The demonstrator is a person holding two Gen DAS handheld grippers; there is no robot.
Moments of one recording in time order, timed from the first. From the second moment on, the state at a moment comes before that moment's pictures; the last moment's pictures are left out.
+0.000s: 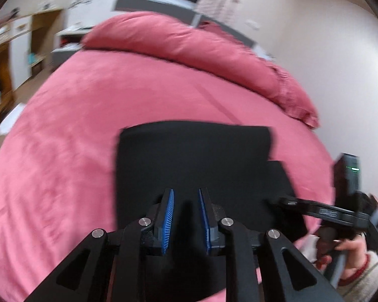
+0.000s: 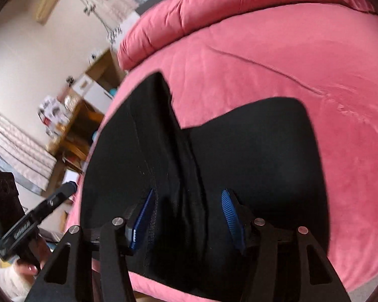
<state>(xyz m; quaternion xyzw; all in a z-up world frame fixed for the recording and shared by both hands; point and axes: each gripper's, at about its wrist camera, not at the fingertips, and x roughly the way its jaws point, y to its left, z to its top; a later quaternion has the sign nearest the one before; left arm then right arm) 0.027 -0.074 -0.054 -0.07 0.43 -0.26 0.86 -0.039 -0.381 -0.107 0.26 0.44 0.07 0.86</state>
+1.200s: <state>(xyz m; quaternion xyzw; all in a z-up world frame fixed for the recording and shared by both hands) 0.040 -0.146 -0.035 0.05 0.43 -0.31 0.85 -0.055 -0.405 -0.016 0.11 0.37 -0.01 0.92</state>
